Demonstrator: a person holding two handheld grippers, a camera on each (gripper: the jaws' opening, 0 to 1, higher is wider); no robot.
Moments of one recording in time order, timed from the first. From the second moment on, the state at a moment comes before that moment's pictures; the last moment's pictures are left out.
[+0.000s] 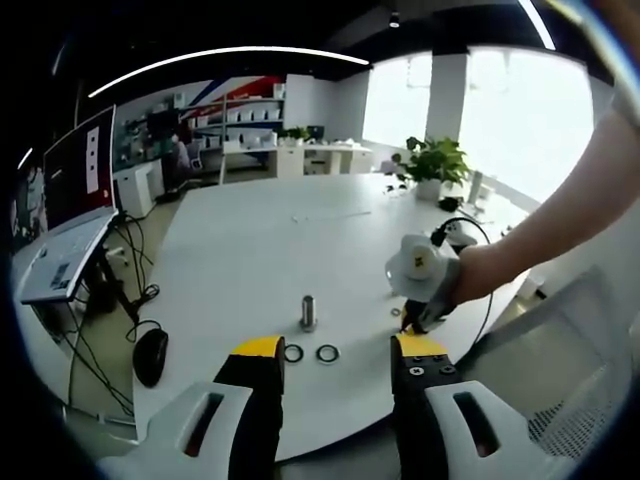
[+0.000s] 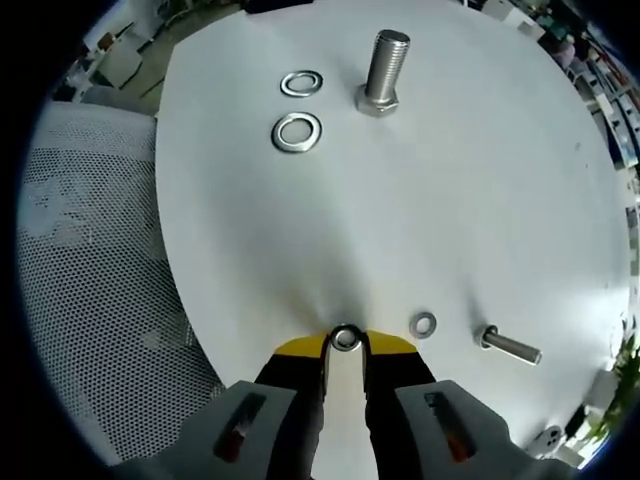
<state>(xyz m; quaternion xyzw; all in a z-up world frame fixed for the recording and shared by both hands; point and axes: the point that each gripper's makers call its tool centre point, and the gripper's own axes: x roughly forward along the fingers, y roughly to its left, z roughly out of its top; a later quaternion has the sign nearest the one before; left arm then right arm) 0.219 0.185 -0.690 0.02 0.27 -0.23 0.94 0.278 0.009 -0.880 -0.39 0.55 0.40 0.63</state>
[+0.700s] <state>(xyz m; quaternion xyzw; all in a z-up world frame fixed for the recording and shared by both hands) 0.220 0.187 -0.689 0.01 0.26 -0.23 0.94 0.279 0.008 -0.881 -0.39 0.54 0.40 0.63</state>
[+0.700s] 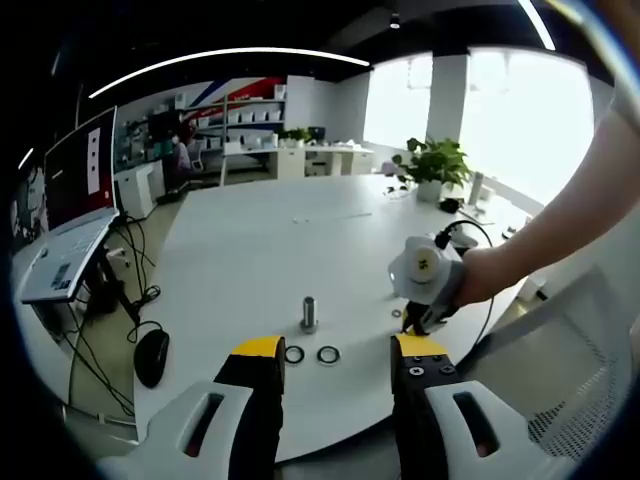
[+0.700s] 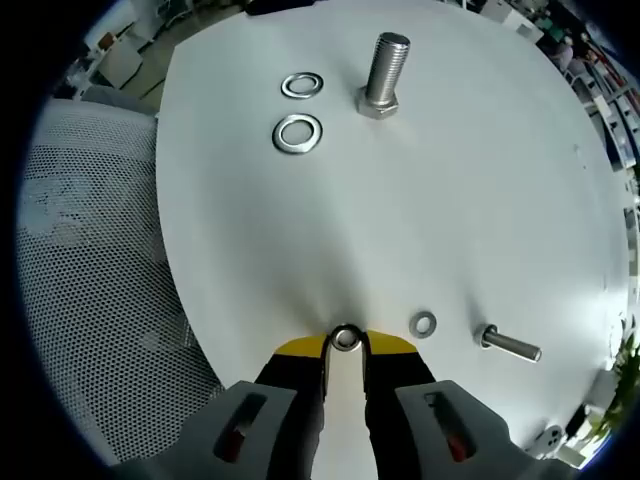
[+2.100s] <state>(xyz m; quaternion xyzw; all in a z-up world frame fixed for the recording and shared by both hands) 0.220 0.188 -0.689 0.01 0.27 -0.22 0.94 0.287 -0.009 -0.848 -0.27 0.48 0.39 0.74</state>
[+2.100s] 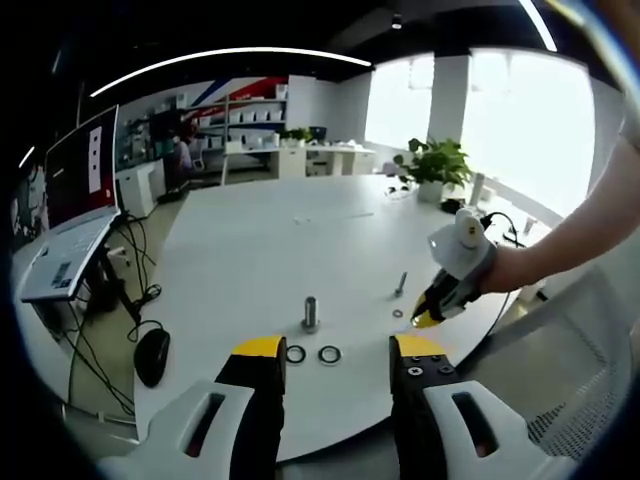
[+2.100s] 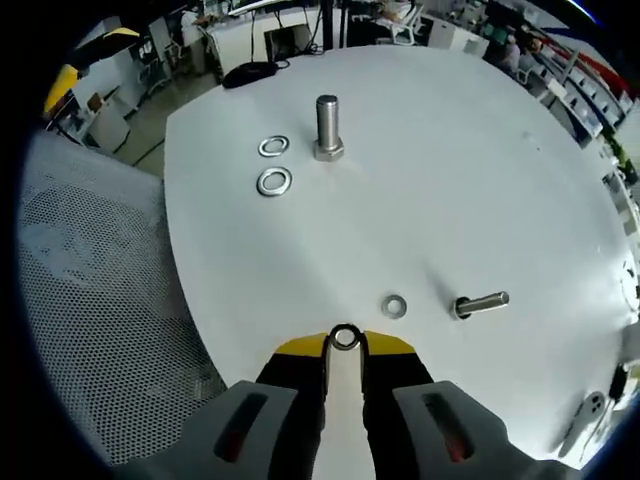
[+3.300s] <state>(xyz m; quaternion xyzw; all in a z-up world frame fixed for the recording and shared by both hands) 0.219 0.185 -0.693 0.01 0.27 -0.23 0.93 0.327 -0.033 -0.788 -0.23 0.45 0.37 0.78</state>
